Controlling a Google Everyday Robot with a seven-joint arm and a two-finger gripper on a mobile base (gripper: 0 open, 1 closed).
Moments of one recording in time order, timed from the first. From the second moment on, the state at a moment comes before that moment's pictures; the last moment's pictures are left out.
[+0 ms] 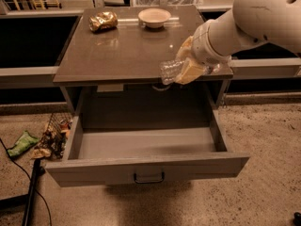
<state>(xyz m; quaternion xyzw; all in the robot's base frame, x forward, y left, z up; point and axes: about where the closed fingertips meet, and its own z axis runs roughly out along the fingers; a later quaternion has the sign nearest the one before) 0.617 -0.091 0.905 -0.67 0.64 -0.05 0.38</state>
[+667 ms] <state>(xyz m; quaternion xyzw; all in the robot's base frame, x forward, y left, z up) 0.688 -0.072 0.938 -0.63 0.66 -0.03 0.42</state>
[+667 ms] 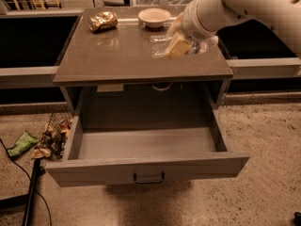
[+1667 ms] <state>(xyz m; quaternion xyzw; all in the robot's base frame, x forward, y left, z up) 0.783 -0.048 0.909 -0.56 0.72 0.03 0.40</state>
